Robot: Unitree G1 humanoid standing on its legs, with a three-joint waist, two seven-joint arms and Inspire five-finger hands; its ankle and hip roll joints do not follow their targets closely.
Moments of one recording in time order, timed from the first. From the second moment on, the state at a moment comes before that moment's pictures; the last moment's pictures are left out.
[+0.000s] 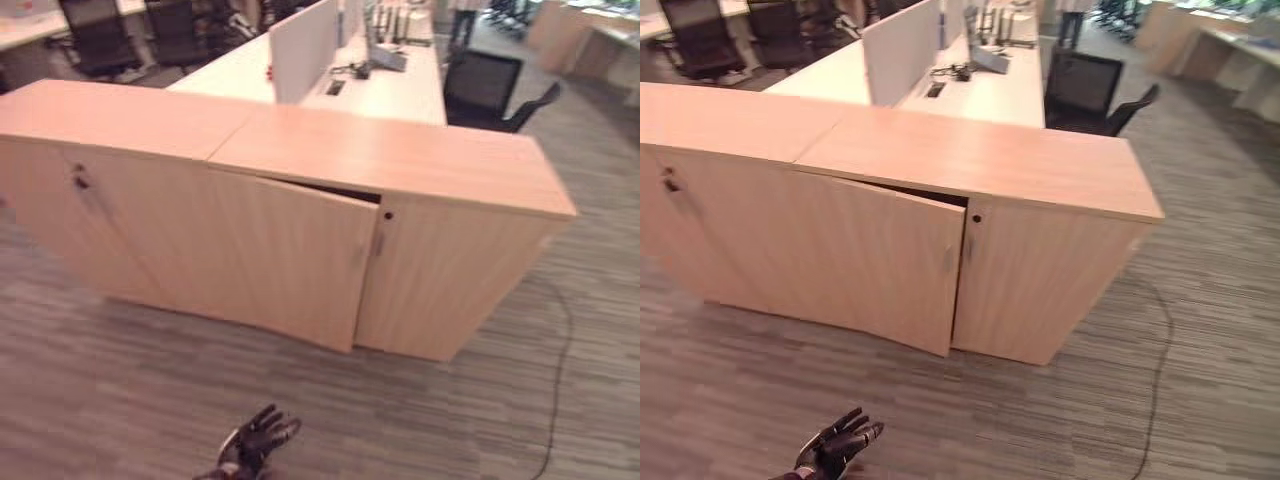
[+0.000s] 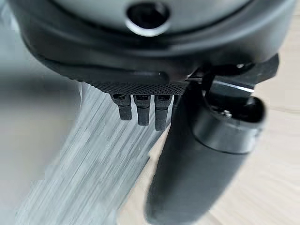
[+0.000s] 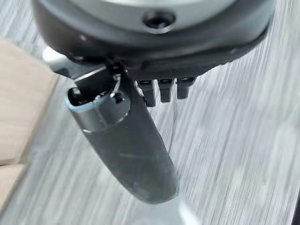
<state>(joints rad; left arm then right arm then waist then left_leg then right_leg) 0.19 0.27 -0.13 0.74 -0.53 -0.02 -0.16 0.03 -0.45 0.22 1.32 0.12 0.04 0.16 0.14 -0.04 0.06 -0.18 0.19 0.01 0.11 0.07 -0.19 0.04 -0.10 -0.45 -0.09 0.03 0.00</state>
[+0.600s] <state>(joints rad) 0.12 0.25 -0.17 1.12 -0.18 -0.09 -0.02 0.12 -0.29 0.23 1.31 0.12 0.02 0.08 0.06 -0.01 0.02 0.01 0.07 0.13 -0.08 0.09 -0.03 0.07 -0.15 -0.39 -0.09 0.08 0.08</state>
